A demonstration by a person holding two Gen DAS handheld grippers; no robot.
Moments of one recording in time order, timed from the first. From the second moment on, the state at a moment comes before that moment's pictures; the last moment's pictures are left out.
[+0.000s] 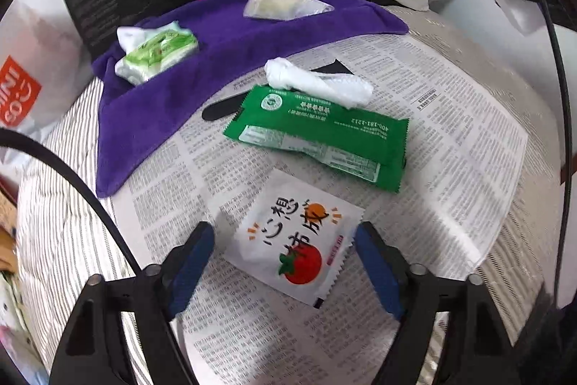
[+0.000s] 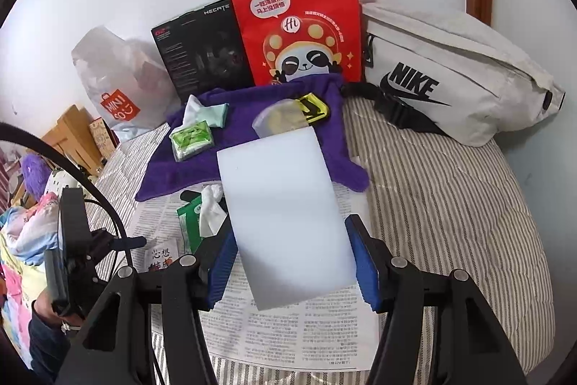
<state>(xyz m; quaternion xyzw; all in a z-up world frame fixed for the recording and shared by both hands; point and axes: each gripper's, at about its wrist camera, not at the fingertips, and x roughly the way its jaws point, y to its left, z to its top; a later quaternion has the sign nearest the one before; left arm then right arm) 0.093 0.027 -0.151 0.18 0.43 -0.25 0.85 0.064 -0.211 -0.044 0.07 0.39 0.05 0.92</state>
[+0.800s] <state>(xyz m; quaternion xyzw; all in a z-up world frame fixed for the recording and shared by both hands) 0.102 0.040 -0.146 0.11 0.43 -0.26 0.86 0.085 -0.197 -0.074 0.04 0.42 0.07 0.90</state>
